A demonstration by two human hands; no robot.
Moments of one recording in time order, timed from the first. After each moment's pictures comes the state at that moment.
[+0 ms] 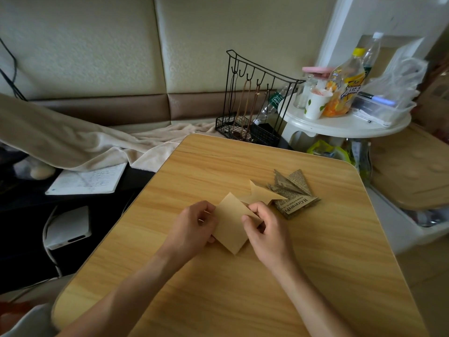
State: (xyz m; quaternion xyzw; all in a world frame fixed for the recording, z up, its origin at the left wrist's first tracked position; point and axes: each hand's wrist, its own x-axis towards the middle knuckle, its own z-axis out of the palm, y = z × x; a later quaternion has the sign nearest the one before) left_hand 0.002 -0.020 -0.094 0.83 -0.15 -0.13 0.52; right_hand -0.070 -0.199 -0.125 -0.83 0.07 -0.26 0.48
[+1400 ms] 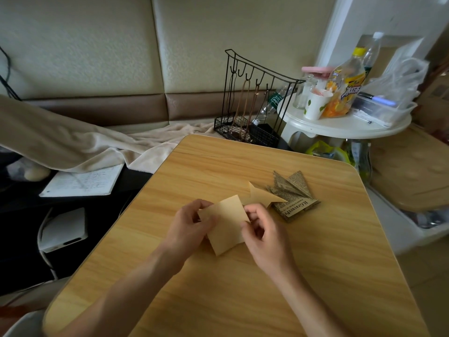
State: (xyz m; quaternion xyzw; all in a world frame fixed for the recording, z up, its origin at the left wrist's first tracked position) left_hand 0.005 -0.025 -0.092 0.73 -0.08 -0.19 0.65; right_hand -0.067 -0.199 -0.130 -0.83 0.05 -0.27 0.49
